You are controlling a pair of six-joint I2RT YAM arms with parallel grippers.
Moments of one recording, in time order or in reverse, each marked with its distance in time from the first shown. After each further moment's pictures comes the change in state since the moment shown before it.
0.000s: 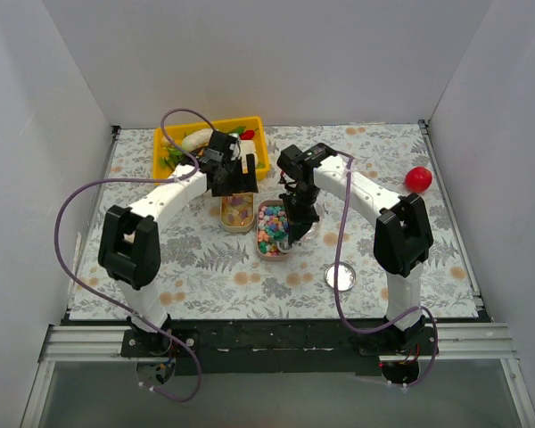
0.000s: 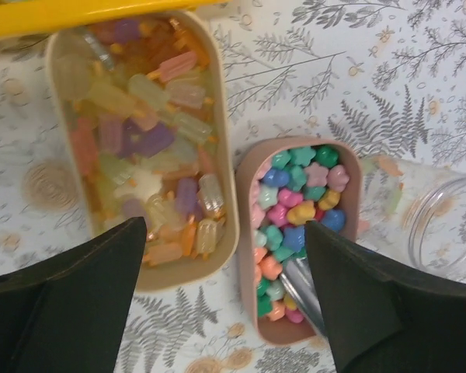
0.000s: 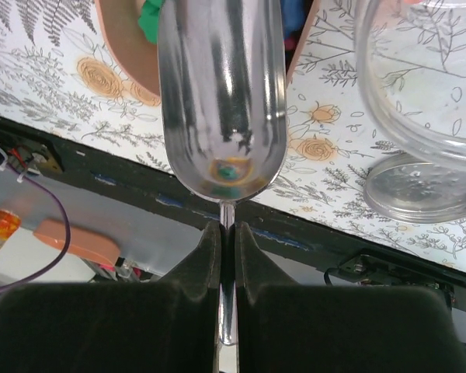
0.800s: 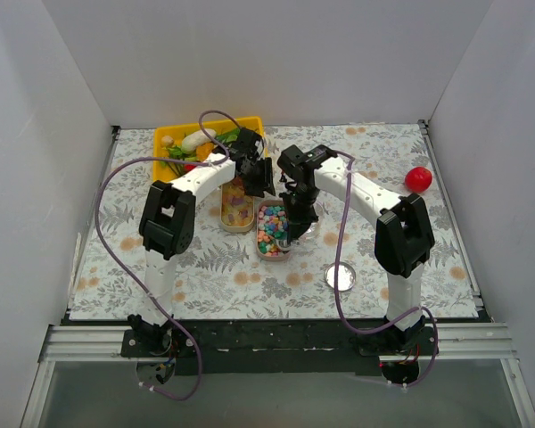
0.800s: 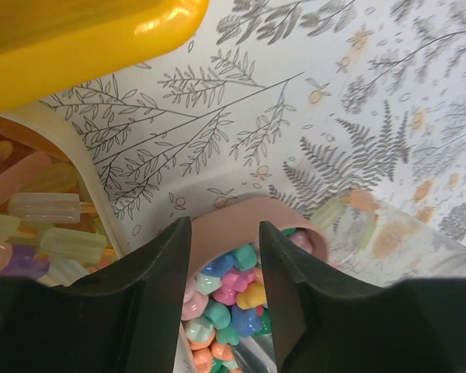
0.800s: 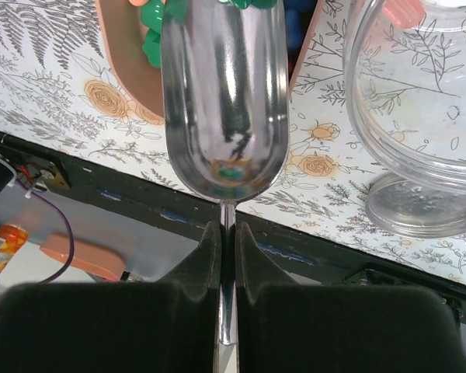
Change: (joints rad) left arm -0.039 0.415 0.357 -0.036 0.206 -0.036; right arm -0.001 -0.010 -0.035 0.066 0.026 0.035
